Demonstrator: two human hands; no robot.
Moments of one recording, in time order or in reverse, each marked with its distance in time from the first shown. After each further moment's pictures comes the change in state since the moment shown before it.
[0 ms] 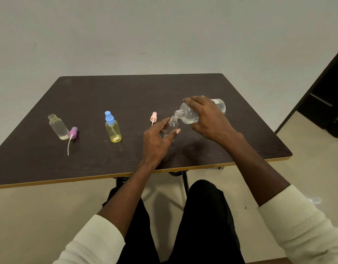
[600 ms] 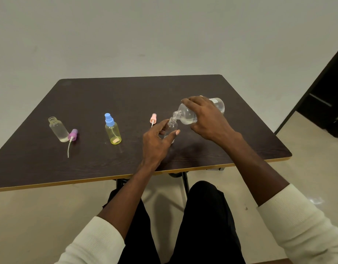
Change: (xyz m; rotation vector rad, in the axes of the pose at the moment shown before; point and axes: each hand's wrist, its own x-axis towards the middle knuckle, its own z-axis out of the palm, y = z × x) left_hand 0.001 -0.002 0.001 -0.019 0.018 -0.030; right_hand 0.003 -0.002 -0.001 -0.043 0.018 -0.026
